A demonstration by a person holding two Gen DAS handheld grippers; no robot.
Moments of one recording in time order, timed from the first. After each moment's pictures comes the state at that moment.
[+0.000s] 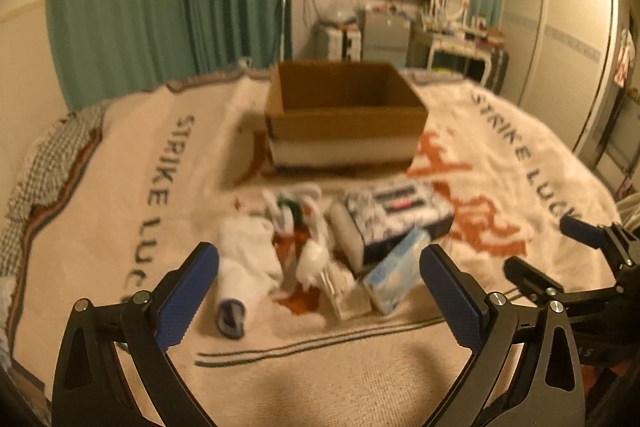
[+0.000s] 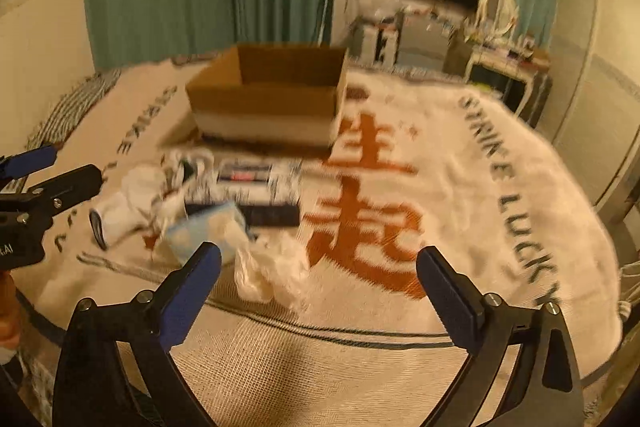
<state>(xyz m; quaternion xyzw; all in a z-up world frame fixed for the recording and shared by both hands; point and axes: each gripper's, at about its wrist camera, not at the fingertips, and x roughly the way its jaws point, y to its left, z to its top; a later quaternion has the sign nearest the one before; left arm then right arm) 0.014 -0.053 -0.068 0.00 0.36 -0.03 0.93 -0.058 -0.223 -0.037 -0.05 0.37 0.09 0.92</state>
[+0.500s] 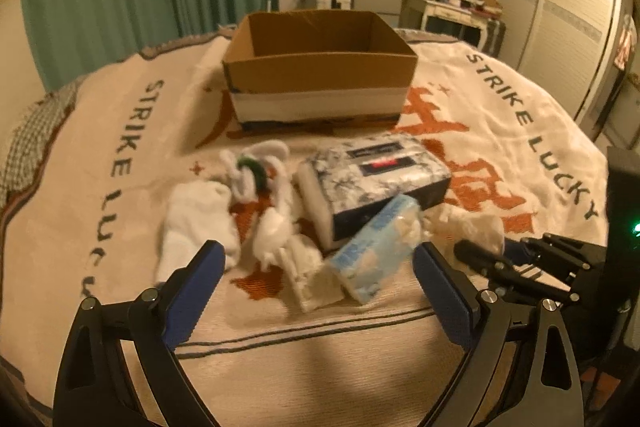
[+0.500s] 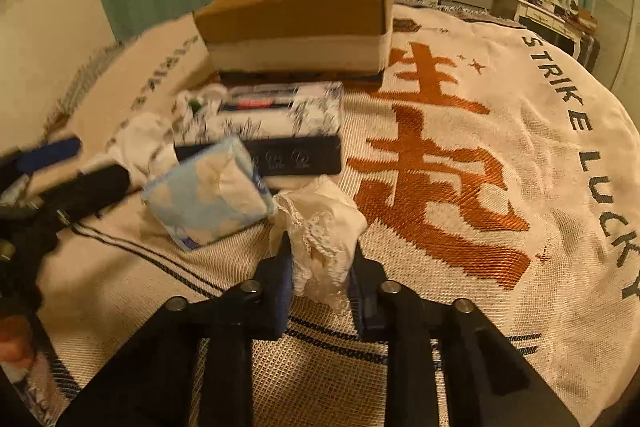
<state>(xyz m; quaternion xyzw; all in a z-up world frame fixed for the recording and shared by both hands) 0.032 -0.074 -0.094 0.00 0.41 -0.05 0.91 -0.020 -0.222 -0.107 -0.01 0.43 0.16 0.89</state>
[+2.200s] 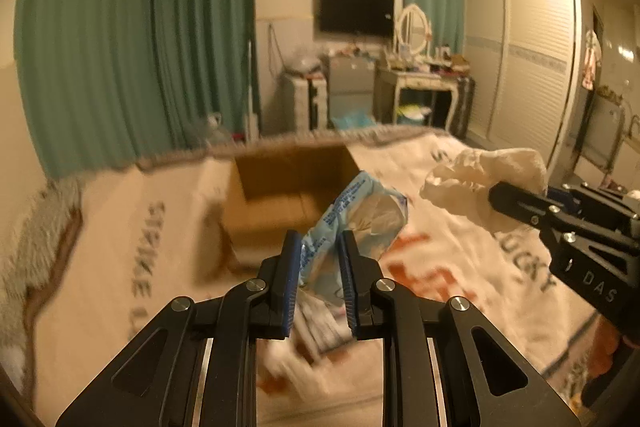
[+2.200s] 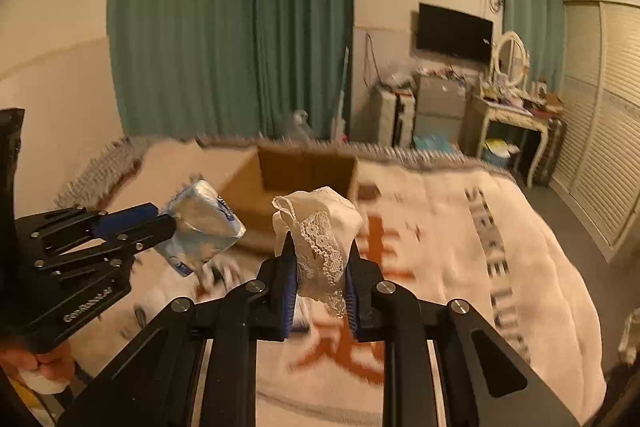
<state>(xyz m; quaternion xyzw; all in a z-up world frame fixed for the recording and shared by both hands) 0.052 -0.076 0.041 0.03 0.26 -0.09 0.96 -0.034 -0.233 0.089 -0.03 0.26 0.13 0.96</state>
